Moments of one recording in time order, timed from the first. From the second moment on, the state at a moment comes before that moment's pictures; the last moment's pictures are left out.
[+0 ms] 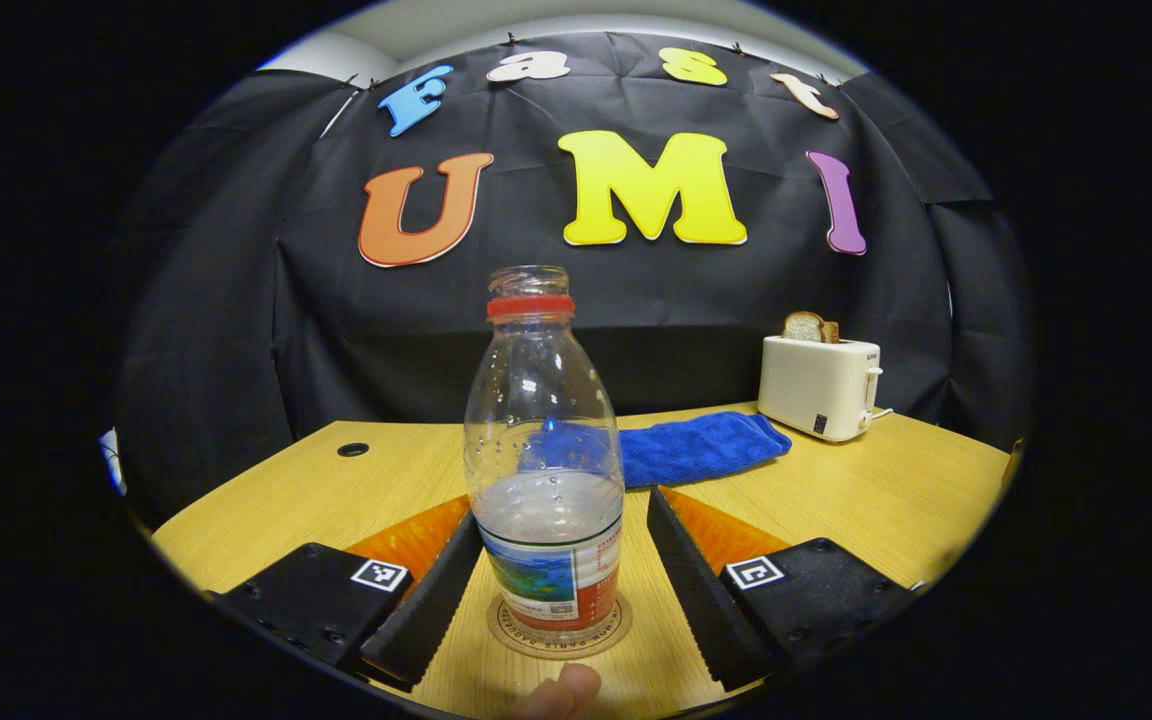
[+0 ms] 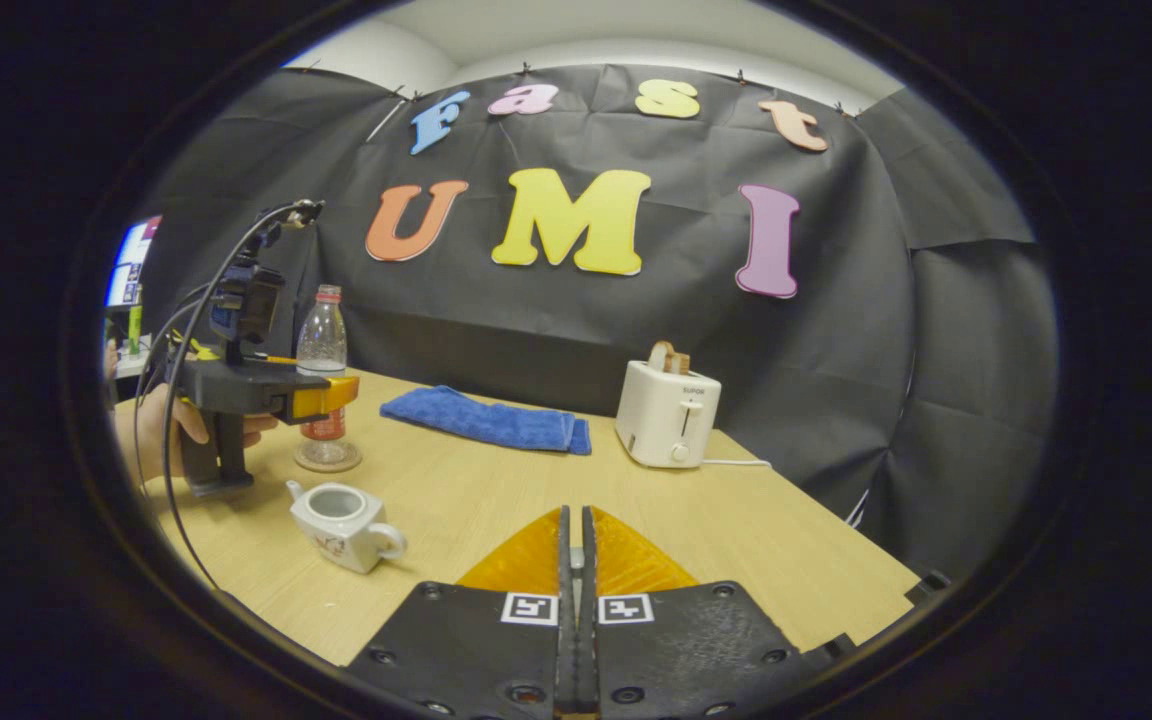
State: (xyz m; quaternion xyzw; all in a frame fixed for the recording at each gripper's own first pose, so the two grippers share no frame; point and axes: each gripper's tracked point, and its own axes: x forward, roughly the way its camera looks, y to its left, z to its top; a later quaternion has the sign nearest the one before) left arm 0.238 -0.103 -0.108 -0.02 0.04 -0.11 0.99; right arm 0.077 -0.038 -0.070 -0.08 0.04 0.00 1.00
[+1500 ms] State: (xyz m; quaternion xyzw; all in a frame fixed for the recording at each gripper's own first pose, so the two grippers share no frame) left arm 0.088 -0.051 -0.067 -0.02 0.02 -0.08 1.00; right arm 0.060 0.063 -0.049 -0.07 0.03 0.10 0.99
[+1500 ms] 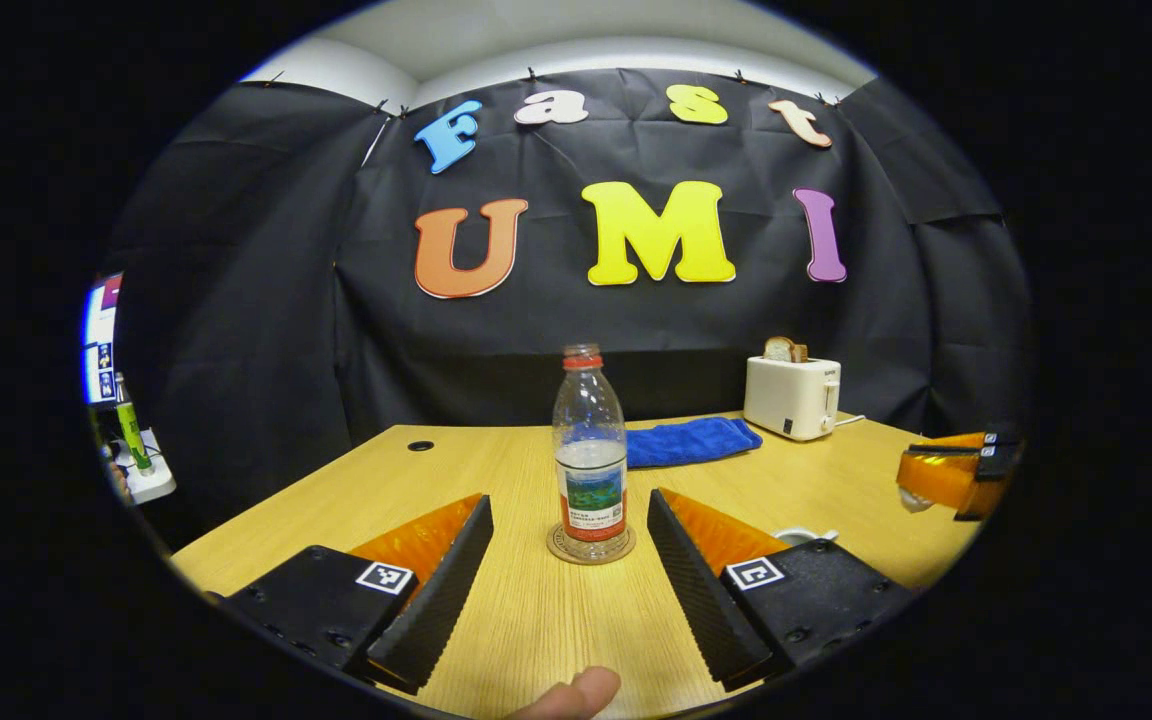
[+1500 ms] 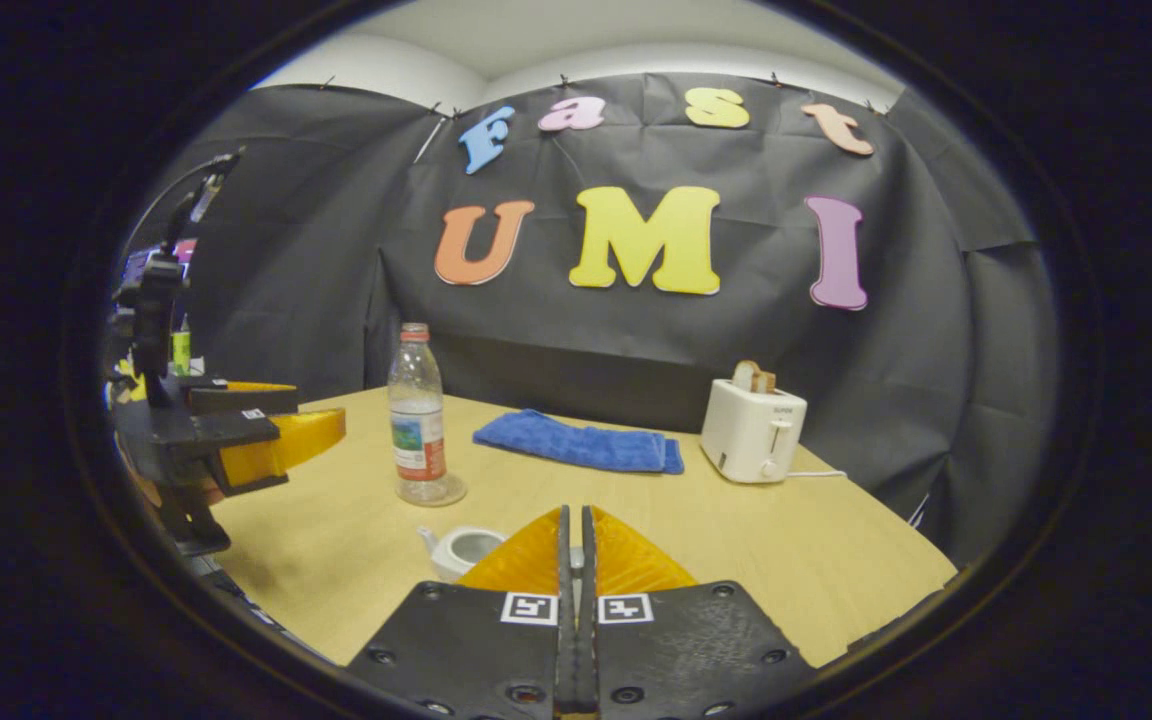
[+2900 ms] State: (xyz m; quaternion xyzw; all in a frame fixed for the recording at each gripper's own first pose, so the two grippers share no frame) left arm 0.027 0.007 -0.016 0.01 0.03 -0.06 1.00; right arm 0.123 0.134 -0.096 0.00 0.11 0.17 0.98
